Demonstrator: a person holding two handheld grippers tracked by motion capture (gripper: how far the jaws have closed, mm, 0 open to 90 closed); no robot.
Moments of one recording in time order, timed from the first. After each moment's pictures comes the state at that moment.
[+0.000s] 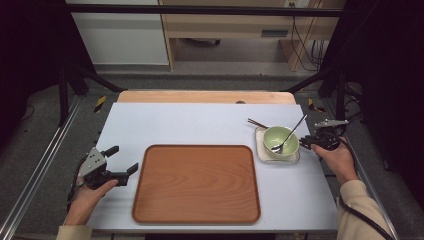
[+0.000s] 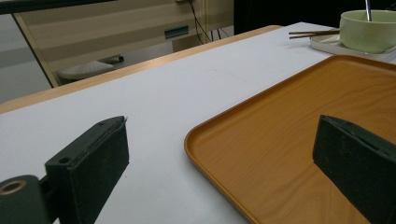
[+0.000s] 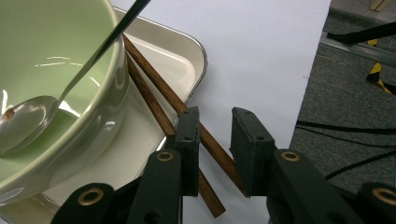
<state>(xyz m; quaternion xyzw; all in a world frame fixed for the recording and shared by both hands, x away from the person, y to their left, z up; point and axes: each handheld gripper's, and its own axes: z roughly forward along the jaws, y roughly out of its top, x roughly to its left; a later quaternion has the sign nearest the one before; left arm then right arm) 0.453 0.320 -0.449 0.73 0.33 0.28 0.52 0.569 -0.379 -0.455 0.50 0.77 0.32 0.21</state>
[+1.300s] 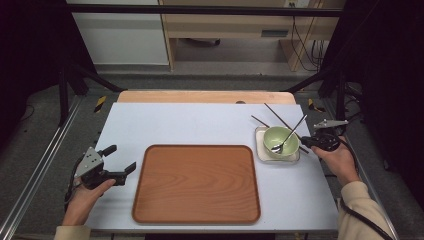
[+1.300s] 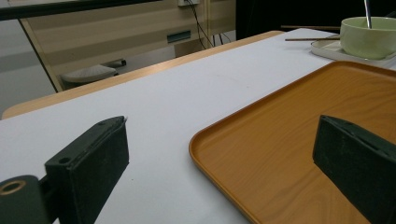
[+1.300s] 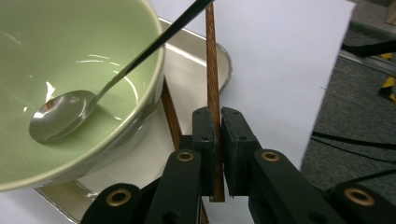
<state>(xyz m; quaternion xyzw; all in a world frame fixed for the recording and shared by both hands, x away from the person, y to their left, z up) 0.451 0.325 -0.444 0.73 0.33 0.29 0.53 0.561 -0.373 -0.447 0.48 0.79 0.33 0.20</state>
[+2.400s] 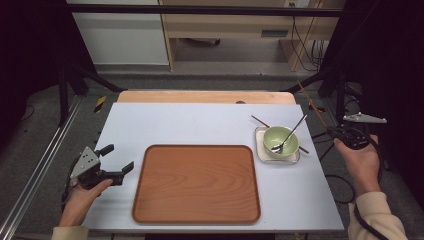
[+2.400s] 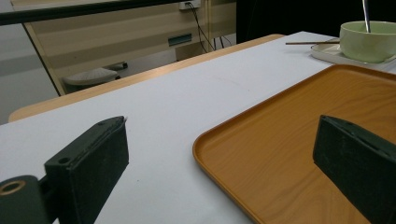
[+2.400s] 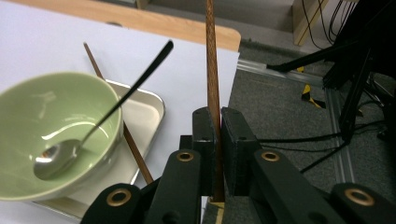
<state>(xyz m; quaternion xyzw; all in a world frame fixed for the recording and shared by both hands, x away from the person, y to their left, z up) 0.449 0.330 -0.441 0.72 0.33 0.29 0.53 0.517 -0.398 -0.376 0.54 0.71 0.34 0.31</state>
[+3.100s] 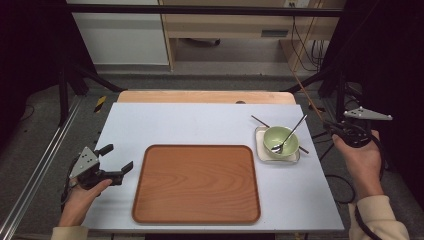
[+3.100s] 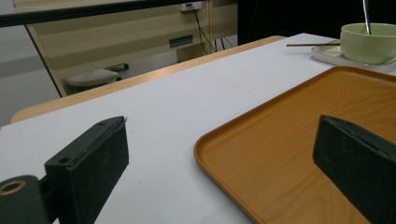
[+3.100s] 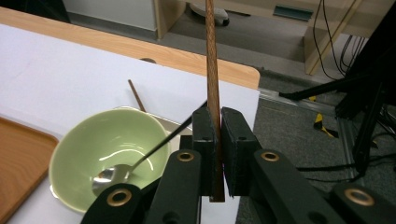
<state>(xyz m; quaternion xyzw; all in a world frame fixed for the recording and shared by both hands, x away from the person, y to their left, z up) 0.448 0.331 -0.440 0.72 0.33 0.29 0.53 0.500 -0.371 -0.340 0.50 0.70 0.39 0.31</state>
